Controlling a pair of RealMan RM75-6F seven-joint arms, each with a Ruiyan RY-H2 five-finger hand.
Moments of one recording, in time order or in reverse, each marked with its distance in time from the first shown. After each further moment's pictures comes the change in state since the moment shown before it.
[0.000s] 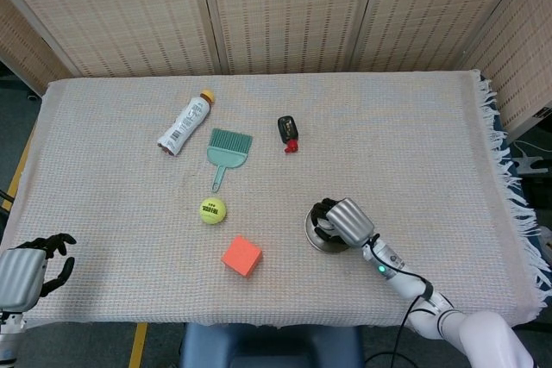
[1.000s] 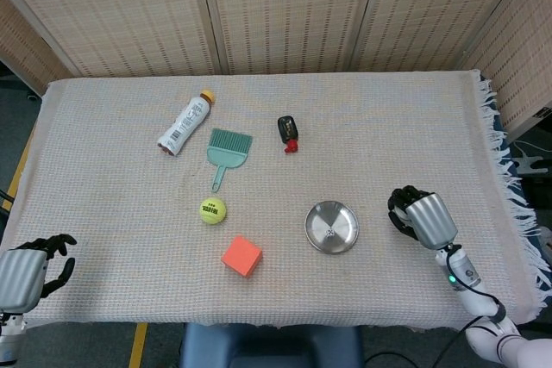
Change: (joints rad) left arm 0.002 -0.003 0.003 -0.005 0.010 0.007 0.022; right arm -0.214 0.168 0.045 0.078 0.058 0.246 -0.112
